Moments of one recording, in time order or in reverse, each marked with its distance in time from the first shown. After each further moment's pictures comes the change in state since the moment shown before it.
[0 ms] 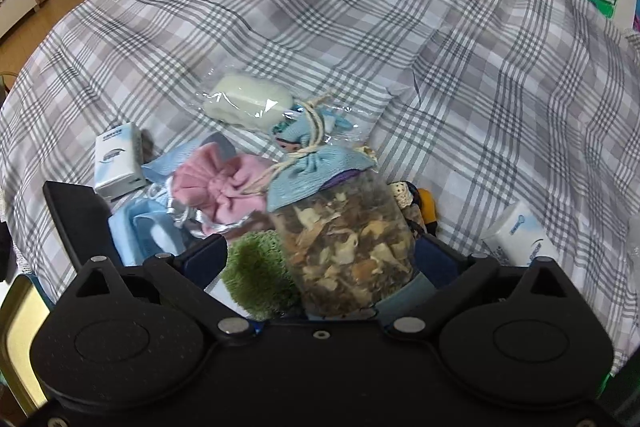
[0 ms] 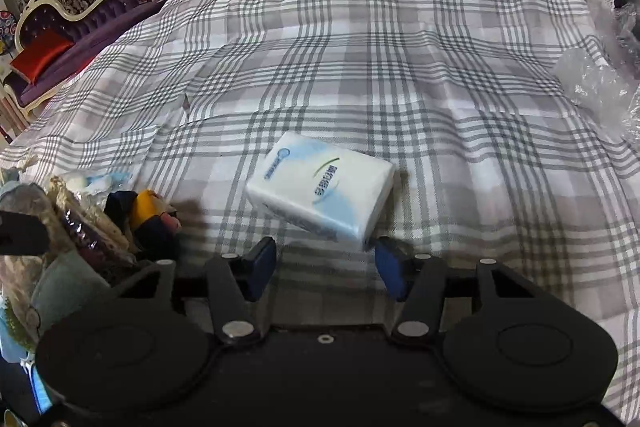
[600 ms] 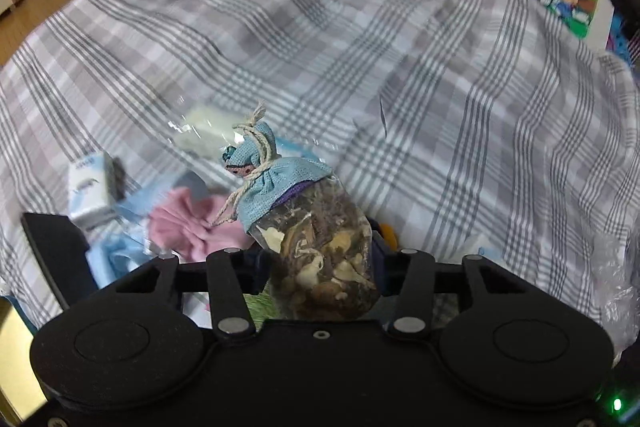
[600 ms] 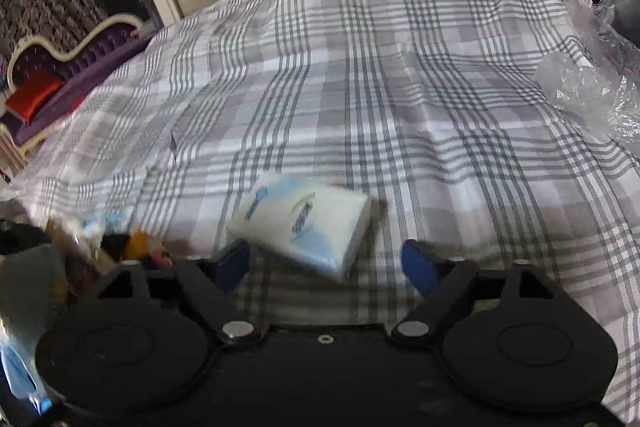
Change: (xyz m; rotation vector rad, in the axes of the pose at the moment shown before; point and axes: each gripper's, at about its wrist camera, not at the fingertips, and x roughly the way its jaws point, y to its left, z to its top) left arm -0.019 0.004 0.023 -0.003 -0.037 -0.124; right arm -0.001 -0.009 0.012 0.095 -0.093 0.008
